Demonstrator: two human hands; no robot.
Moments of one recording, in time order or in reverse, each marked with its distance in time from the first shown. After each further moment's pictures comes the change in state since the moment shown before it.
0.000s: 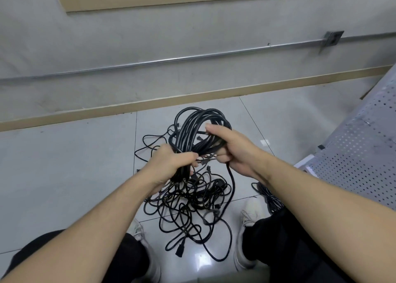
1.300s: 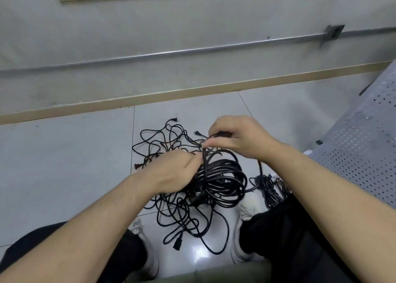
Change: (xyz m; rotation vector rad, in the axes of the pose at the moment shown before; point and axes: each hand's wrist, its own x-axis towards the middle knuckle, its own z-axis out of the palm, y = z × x) left_hand 0.003 -0.008 0.008 1.020 -0.217 0.322; right_hand -0.009 -0.017 -0.025 -1.108 -0.043 -0.744
